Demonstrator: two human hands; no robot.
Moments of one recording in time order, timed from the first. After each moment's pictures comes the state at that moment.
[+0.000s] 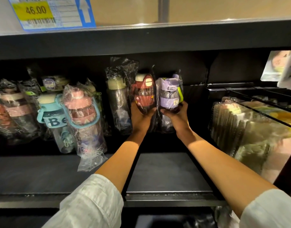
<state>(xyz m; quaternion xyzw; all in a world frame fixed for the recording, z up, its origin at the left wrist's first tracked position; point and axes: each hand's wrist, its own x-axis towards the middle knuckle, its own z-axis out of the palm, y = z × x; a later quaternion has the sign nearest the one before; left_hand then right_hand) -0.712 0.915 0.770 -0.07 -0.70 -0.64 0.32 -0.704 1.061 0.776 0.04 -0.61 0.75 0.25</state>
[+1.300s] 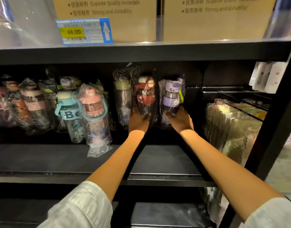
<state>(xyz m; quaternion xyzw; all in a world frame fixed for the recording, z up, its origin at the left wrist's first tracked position) -0.622 0.905 0.794 0.01 -0.85 -0.47 0.24 -0.633 1.079 0.801 -0.04 -0.88 0.43 0.22</state>
